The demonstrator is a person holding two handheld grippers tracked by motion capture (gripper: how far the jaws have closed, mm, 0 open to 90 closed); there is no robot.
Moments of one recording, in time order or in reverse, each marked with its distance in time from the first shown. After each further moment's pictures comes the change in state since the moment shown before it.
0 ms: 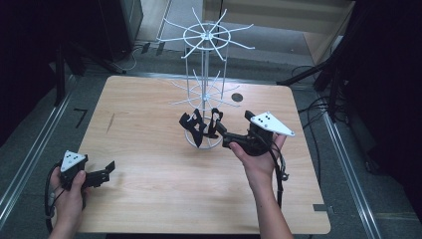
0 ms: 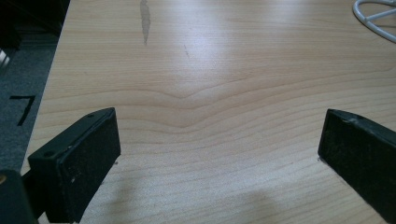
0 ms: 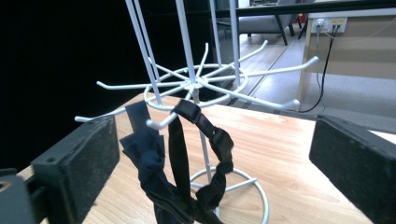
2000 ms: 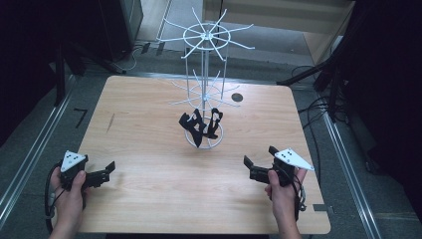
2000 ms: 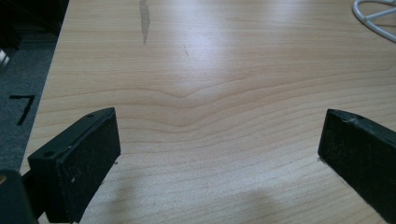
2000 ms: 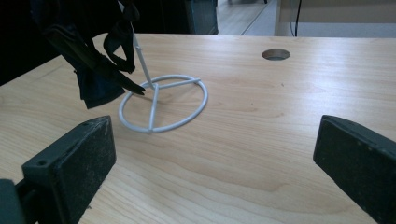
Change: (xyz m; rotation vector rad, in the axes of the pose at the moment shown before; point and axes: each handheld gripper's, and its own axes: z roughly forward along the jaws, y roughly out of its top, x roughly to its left) left arm -0.001 0.000 0.000 0.000 -0.003 0.000; right arm -0.066 -0.101 -0.052 0.128 -0.082 0.036
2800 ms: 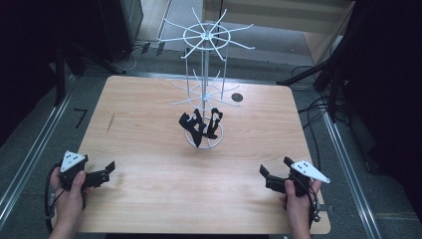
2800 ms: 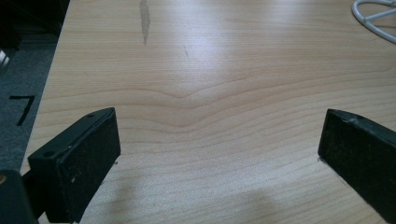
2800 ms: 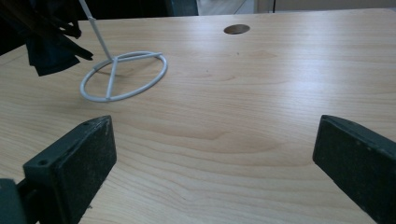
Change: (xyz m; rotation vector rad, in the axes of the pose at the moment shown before) left arm 0.000 0.000 0.000 -0.002 0.002 -0.002; right arm -0.041 -0.034 -0.026 0.016 -0.063 0.034
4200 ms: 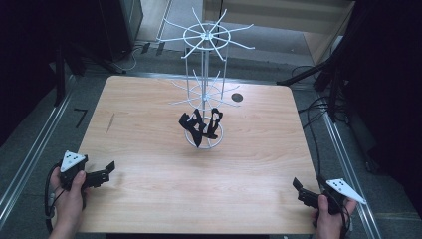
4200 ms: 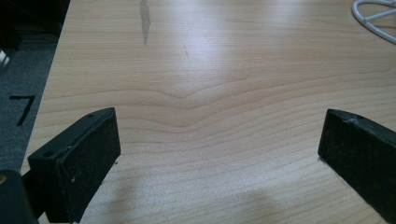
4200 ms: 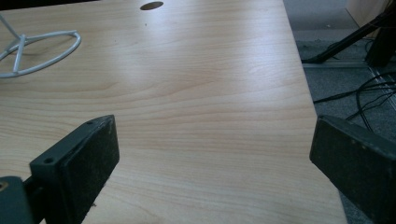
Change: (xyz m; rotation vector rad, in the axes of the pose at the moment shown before) left arm 0.000 0.000 0.000 0.000 0.000 -0.002; right arm -0.073 -0.036 -0.060 0.021 -0.176 0.067
